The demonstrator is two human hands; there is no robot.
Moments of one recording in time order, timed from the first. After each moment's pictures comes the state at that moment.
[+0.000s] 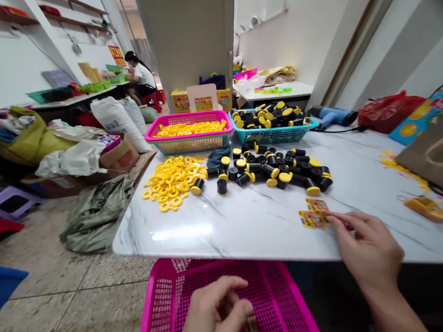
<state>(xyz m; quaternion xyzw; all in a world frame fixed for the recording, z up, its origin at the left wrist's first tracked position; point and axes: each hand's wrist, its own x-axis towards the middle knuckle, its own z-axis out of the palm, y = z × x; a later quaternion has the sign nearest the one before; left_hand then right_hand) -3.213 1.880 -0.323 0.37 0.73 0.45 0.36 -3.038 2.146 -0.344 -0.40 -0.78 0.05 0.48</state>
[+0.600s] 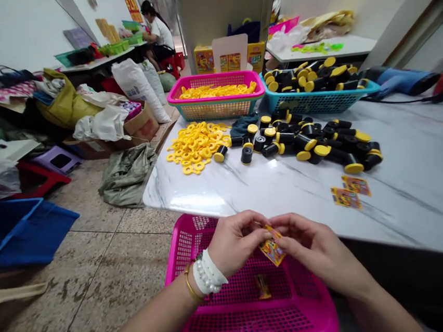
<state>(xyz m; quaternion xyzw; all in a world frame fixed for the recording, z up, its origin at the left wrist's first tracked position) -3.232 1.913 -0.309 0.33 0.65 0.57 0.38 -3.094 2.044 -0.310 -0.21 -0.71 0.67 0.09</state>
